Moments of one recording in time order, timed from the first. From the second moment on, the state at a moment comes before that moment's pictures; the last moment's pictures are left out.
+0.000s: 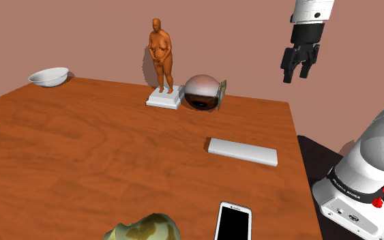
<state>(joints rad) -0.01 -0.77 -0.02 -2.43 0.09 1.50 0.07</state>
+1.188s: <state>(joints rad) -0.19 -0.39 0.30 -2.28 0.28 1.98 0.99</state>
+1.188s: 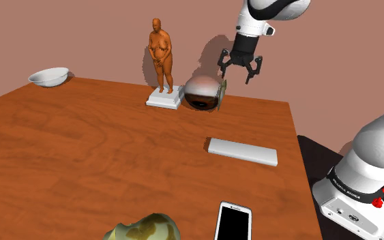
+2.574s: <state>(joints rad) -0.25 -0.21 0.37 -2.25 0.22 2.21 1.27</state>
